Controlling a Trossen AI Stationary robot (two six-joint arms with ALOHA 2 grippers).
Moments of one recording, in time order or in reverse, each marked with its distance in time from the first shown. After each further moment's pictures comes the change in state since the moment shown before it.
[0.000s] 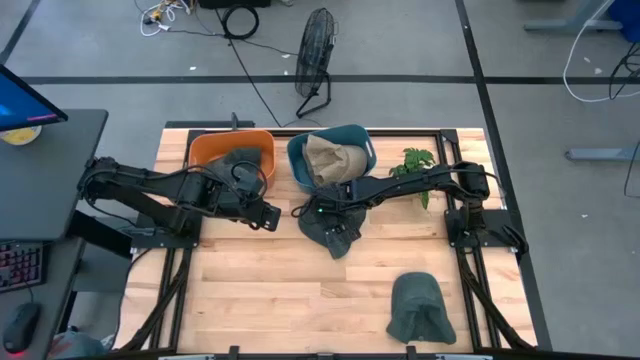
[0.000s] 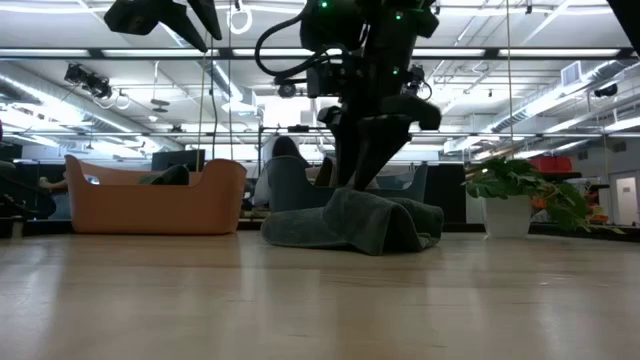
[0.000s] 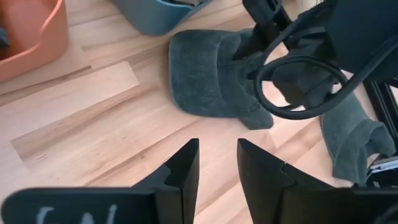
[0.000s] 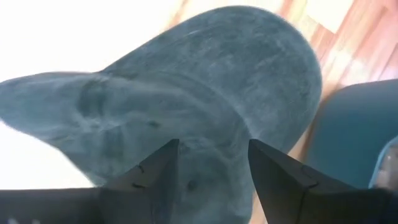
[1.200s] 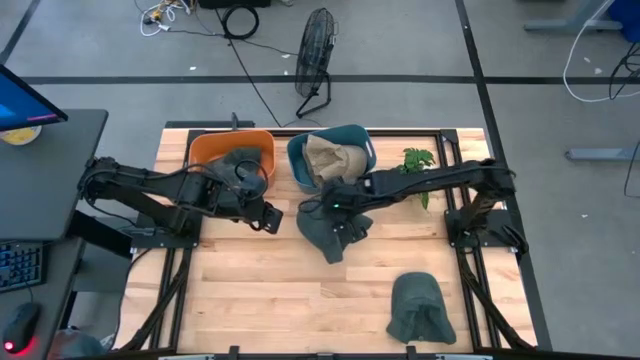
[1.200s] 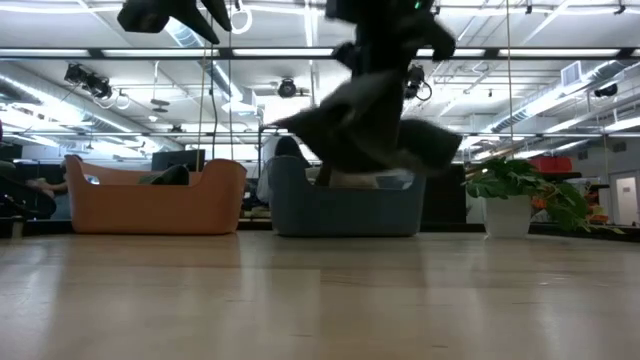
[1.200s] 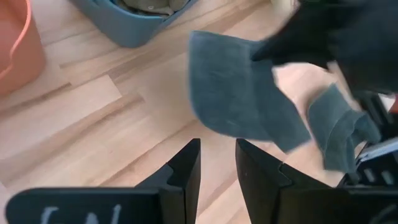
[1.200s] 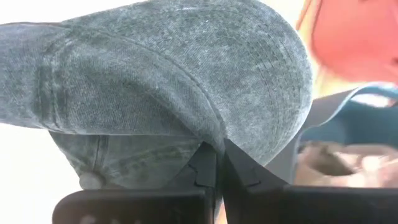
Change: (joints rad) left arm 0.003 0.000 0.000 0.068 0.000 0.094; right arm 0.052 -0.189 -0.001 -0.014 0.013 0.038
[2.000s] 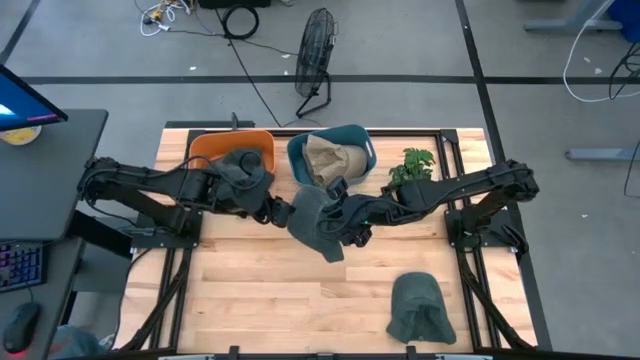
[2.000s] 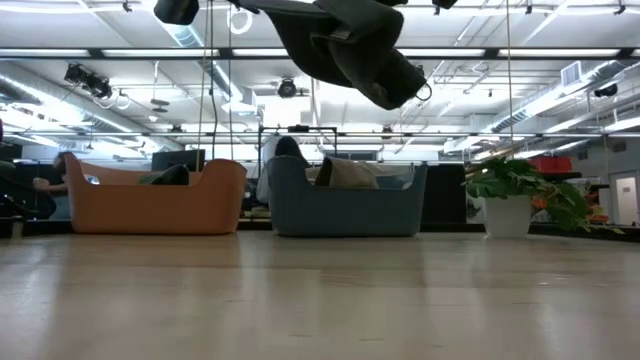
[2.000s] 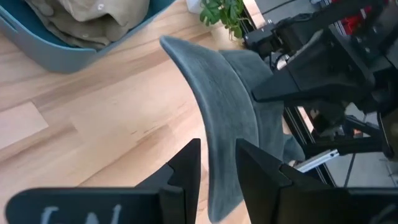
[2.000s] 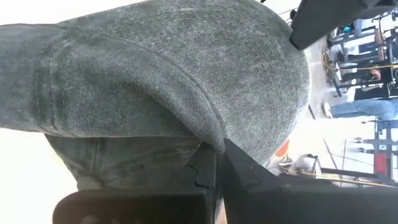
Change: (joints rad) left arm 0.028 0.000 0.000 0.246 0.023 0.025; right arm 0.162 -0.158 0.000 0.170 0.285 -0.313
